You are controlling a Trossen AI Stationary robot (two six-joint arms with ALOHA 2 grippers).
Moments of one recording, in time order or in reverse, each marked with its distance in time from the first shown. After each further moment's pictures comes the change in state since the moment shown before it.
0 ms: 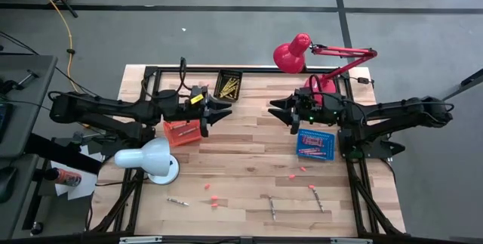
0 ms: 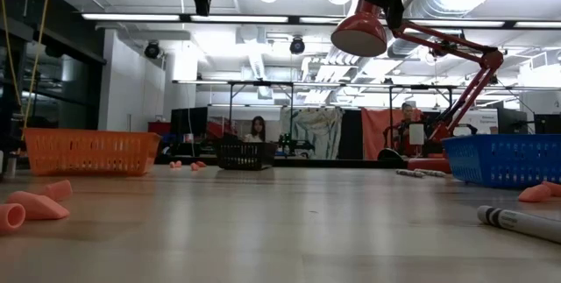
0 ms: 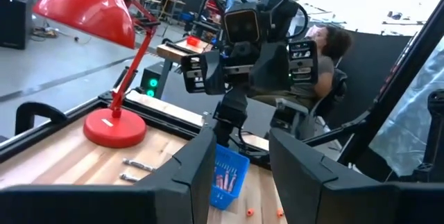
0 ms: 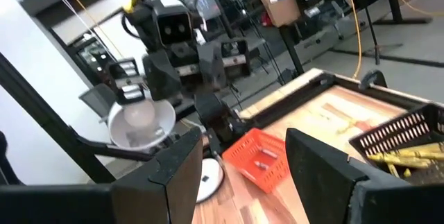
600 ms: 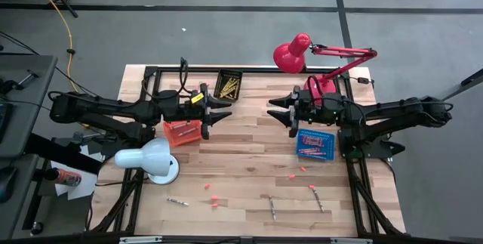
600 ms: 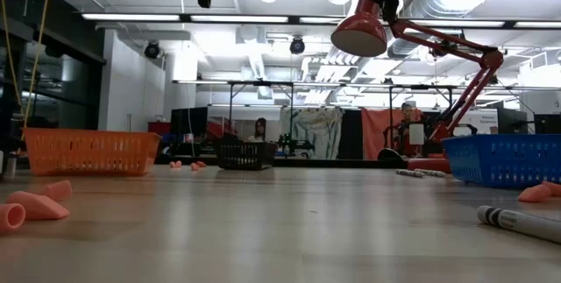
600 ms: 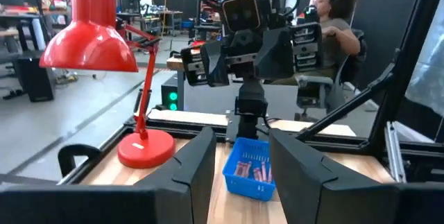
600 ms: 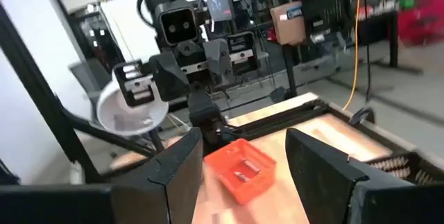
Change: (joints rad) left arm 0.000 0.000 0.000 -0.014 0.000 0.294; right arm 0.000 0.018 0.000 0.046 -0.021 -0.229
